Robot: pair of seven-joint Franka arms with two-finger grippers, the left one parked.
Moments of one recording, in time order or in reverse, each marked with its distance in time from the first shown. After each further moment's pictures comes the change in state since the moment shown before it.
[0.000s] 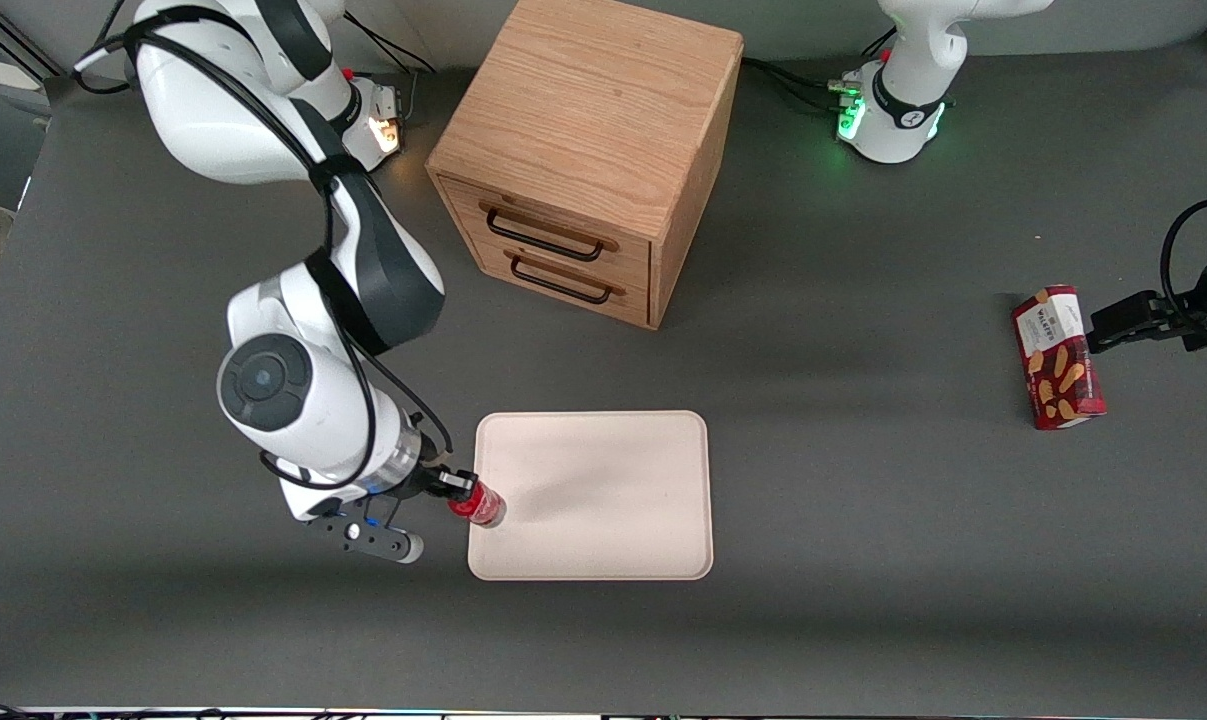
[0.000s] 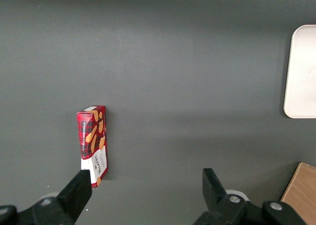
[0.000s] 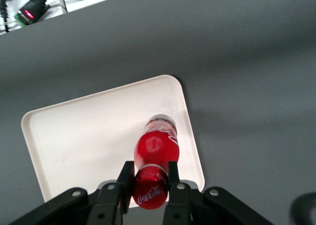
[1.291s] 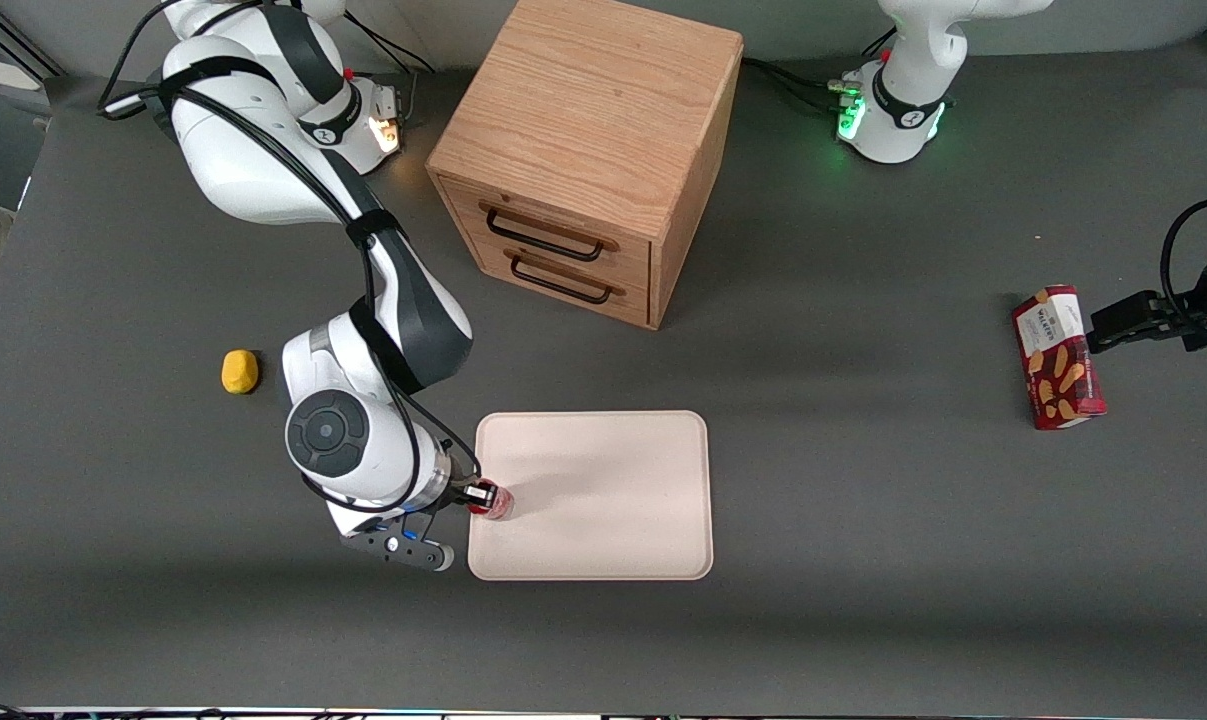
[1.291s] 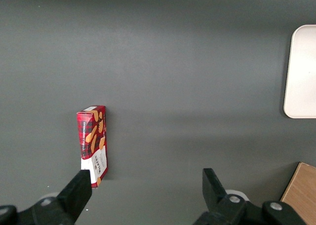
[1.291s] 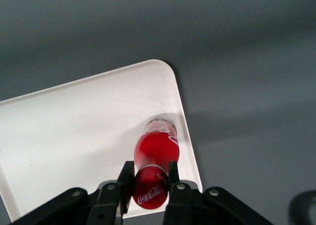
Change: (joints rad) arm 0.001 0.056 0.000 -0.047 -0.002 0.026 0.000
